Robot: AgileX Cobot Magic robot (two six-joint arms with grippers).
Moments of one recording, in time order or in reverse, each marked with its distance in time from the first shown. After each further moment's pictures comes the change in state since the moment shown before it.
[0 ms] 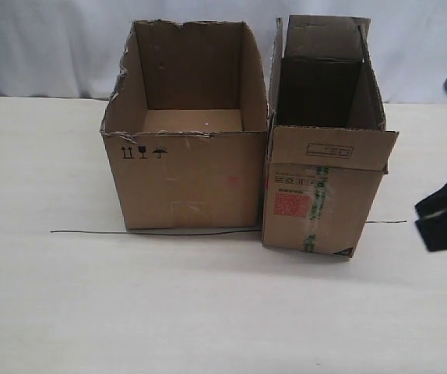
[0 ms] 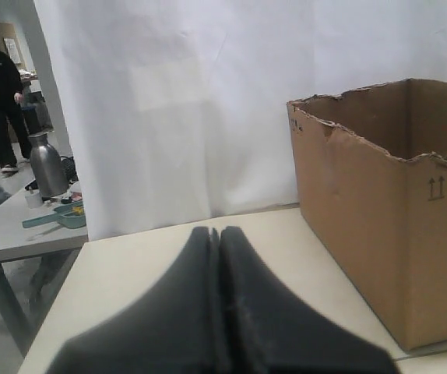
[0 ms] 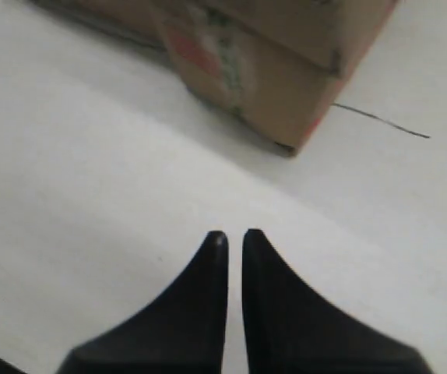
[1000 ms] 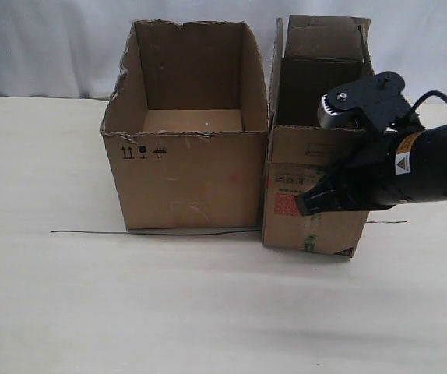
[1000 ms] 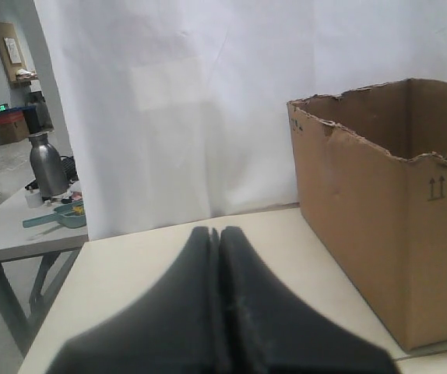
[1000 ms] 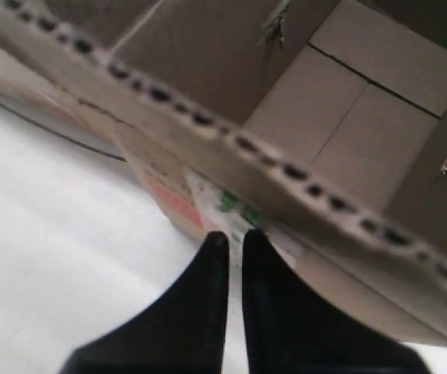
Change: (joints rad) left arm 0.000 0.000 0.000 0.000 0.000 0.000; right arm 0.049 0.390 0.119 -0.209 -0.651 0.215
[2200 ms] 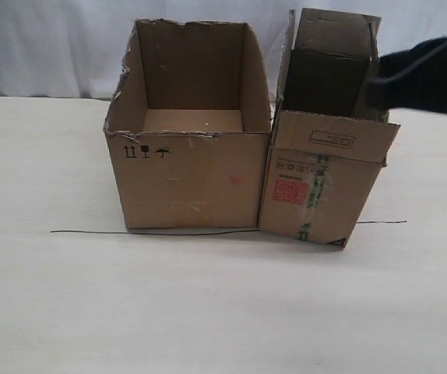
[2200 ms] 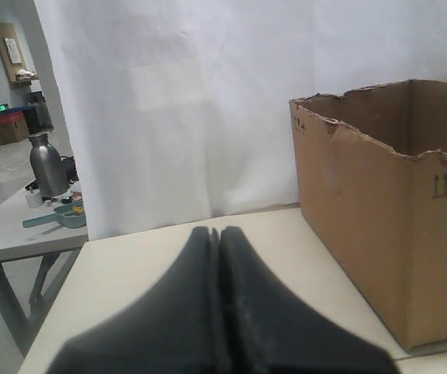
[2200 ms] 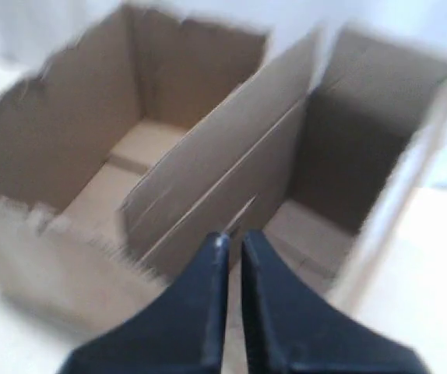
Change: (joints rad) left arm 0.000 0.000 0.000 0.000 0.000 0.000; right arm -0.103 -0.308 -0.044 -0.015 -0.115 0.000
